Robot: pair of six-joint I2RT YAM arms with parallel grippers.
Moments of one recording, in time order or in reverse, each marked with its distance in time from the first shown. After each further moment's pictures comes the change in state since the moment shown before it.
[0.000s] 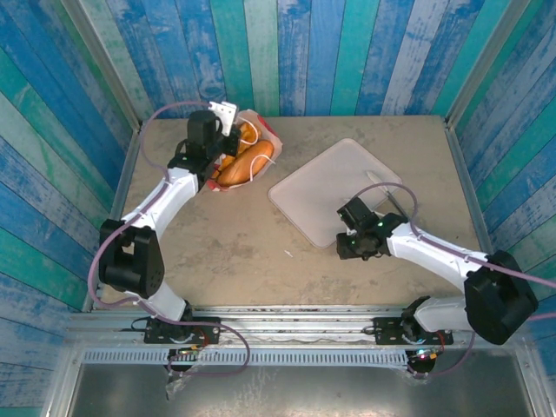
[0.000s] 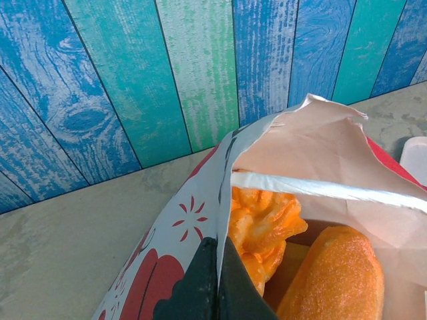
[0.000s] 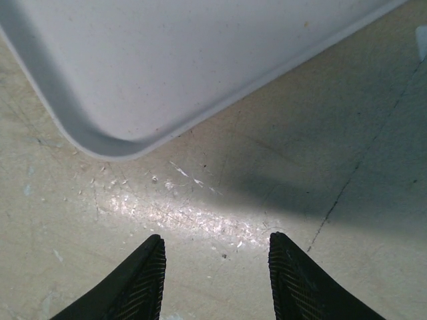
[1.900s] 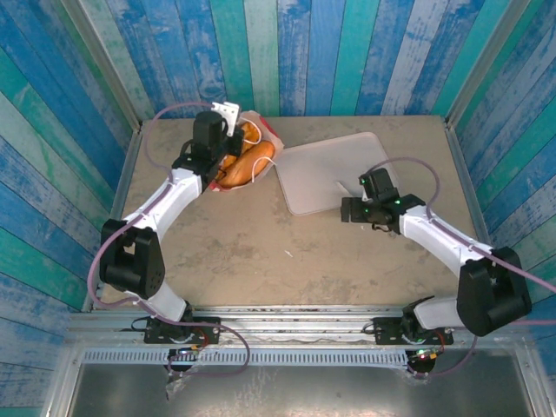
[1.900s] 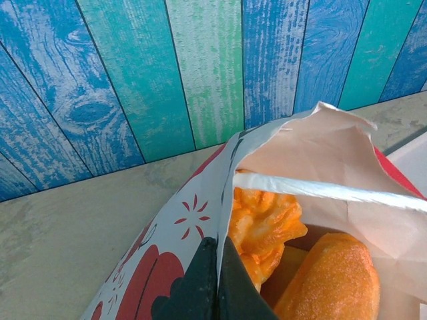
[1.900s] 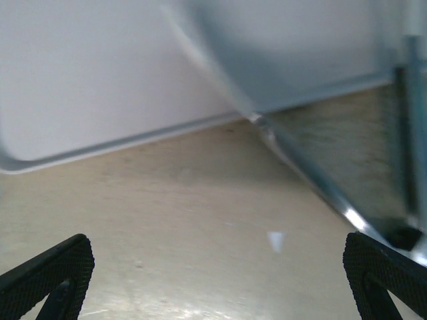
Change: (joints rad) left arm -0.036 -0.001 0.012 -0.019 -0.084 -0.054; right arm -0.258 0.025 0.105 0.152 0.082 -0.149
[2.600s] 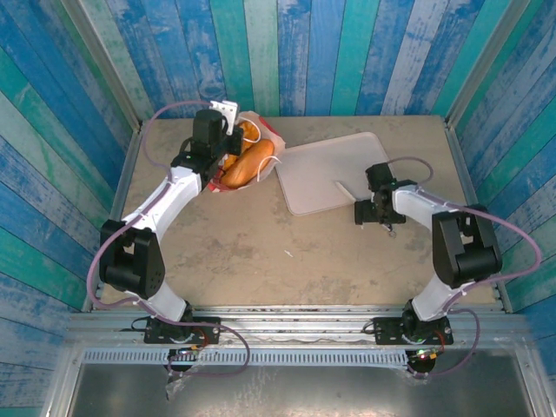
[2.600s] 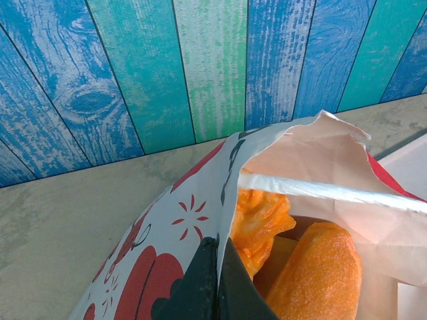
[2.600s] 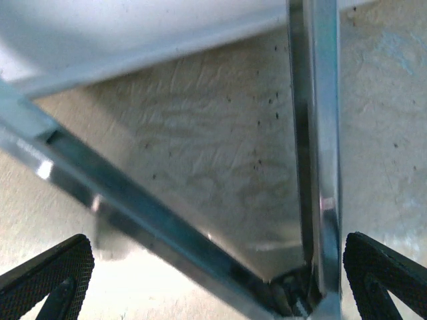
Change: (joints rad) left arm -0.002 0.000 0.022 -0.047 -0.005 -0.040; right arm -0.154 0.343 0.133 -0.084 0.064 -0.141
